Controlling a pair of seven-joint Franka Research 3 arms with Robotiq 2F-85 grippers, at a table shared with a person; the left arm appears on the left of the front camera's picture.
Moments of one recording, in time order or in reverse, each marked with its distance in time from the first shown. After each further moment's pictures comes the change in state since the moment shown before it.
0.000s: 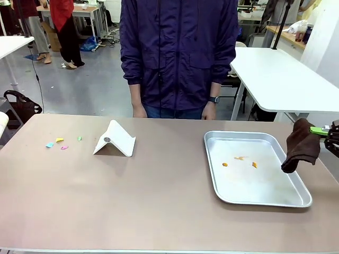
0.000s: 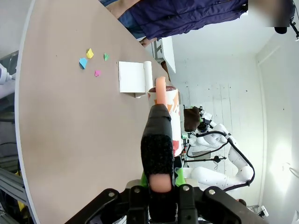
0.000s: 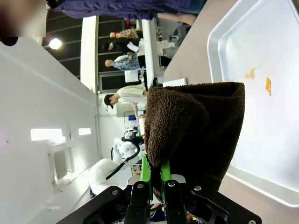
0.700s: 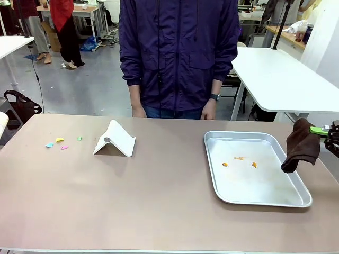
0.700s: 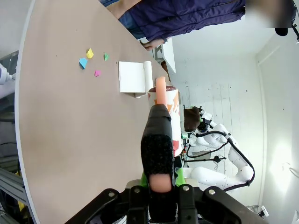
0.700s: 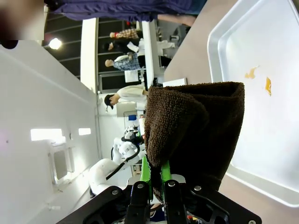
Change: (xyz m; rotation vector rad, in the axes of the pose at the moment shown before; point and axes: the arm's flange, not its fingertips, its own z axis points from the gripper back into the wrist) left arm 0.000 0.000 0.000 0.000 0.000 0.000; right arm 0.000 0.000 0.000 0.000 0.000 0.000
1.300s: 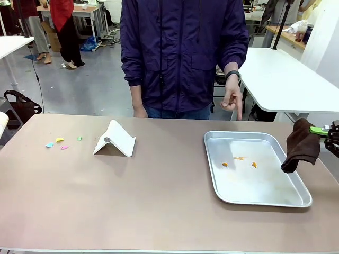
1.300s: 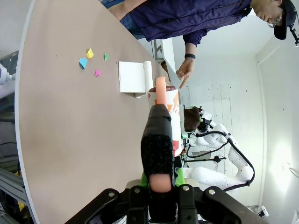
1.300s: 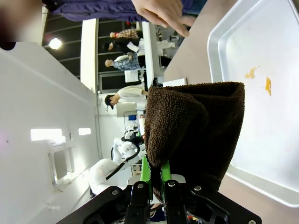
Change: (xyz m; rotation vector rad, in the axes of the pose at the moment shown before) left arm 0.000 0.000 0.000 0.000 0.000 0.000; right arm 0.000 0.000 0.000 0.000 0.000 0.000
